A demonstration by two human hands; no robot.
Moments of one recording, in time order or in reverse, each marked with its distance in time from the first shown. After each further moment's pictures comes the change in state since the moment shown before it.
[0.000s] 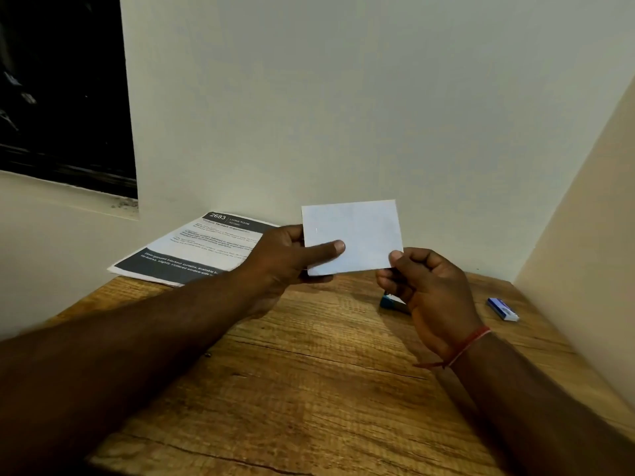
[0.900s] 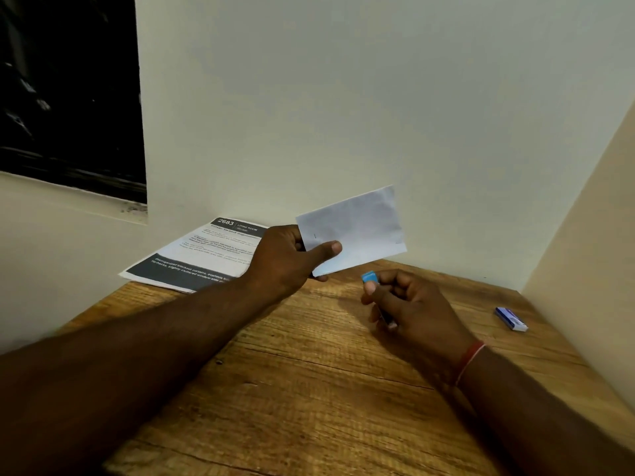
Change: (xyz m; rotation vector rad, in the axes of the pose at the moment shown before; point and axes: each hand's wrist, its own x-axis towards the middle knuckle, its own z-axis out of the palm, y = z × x) left_hand 0.000 0.007 0.003 0.327 0.198 0.219; right_hand -0.021 0.003 0.010 -0.368 -0.240 0.038
